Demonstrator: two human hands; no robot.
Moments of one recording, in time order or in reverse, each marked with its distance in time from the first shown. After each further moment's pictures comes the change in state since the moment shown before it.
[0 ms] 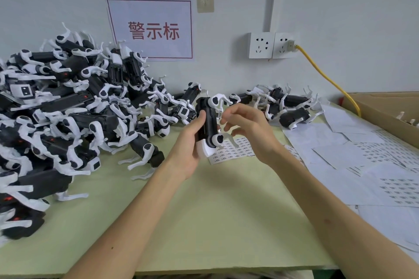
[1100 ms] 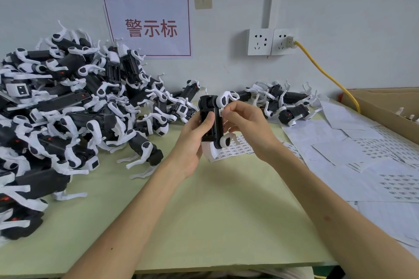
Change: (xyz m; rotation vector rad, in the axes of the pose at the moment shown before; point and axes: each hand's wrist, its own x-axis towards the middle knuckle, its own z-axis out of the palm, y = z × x) left_hand -0.006 0.001 0.007 0.106 -0.045 0.110; right_hand 0.001 0.001 0.003 -0.077 0.039 -0.008
